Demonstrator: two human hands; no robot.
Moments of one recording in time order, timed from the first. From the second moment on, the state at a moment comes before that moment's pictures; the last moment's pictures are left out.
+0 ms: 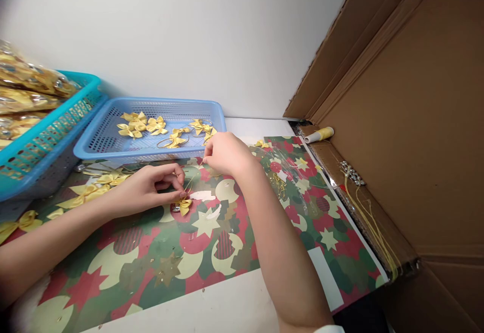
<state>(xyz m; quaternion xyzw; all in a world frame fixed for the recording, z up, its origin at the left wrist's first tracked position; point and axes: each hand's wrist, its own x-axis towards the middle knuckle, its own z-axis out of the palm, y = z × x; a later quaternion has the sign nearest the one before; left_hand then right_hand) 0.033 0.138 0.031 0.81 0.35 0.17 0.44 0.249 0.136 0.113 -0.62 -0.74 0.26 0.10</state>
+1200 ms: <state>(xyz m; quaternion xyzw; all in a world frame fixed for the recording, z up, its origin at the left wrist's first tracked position) 0.031 0.136 0.034 0.78 0.33 0.16 0.51 0.257 0.140 0.117 -0.65 -0.74 0.16 0.07</state>
